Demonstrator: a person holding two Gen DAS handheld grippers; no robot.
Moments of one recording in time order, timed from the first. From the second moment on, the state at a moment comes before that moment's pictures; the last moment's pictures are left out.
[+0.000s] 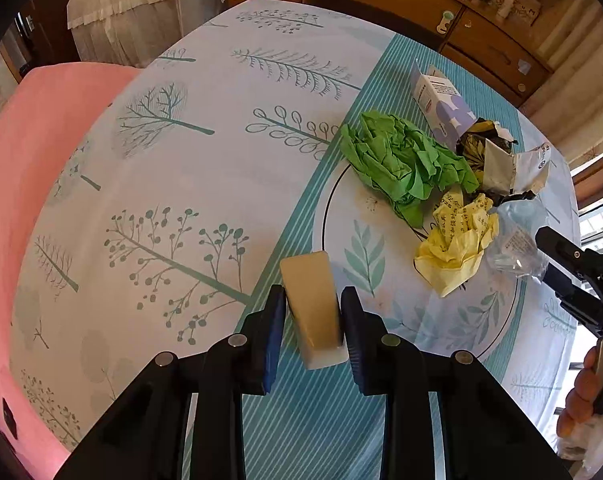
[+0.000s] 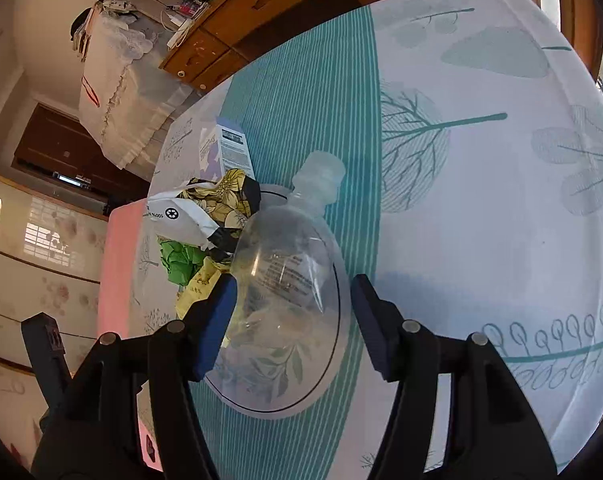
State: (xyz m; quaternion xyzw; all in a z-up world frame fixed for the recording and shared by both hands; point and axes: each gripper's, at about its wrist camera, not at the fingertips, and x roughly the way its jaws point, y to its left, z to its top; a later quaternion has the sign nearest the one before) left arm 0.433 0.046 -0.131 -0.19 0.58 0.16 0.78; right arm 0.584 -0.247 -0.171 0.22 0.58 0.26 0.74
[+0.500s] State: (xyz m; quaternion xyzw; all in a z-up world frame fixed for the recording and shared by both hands) left arm 0.420 0.042 -0.117 -0.20 0.57 0.14 0.79; right arm 0.539 -0.208 -0.149 0.15 0.57 0.28 0.76
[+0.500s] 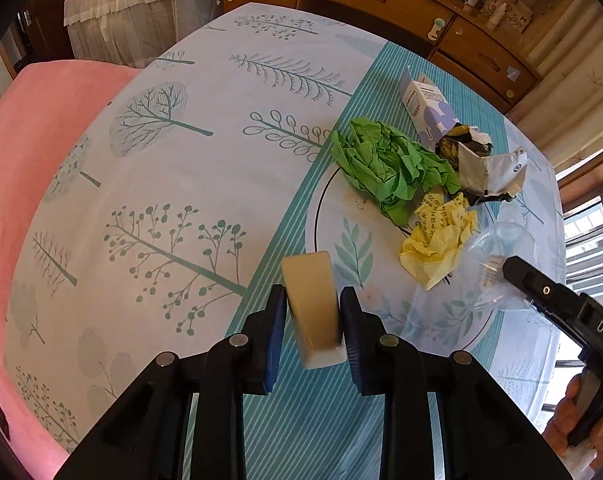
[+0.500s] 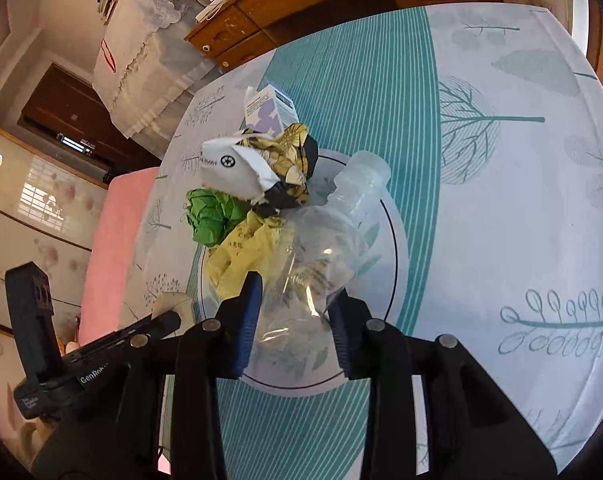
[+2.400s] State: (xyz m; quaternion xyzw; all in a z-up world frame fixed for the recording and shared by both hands) left arm -0.021 0.052 -0.094 0.00 0.60 -0.19 0.77; right arm -0.030 -0.128 -0.122 0.19 0.59 0.07 0.78
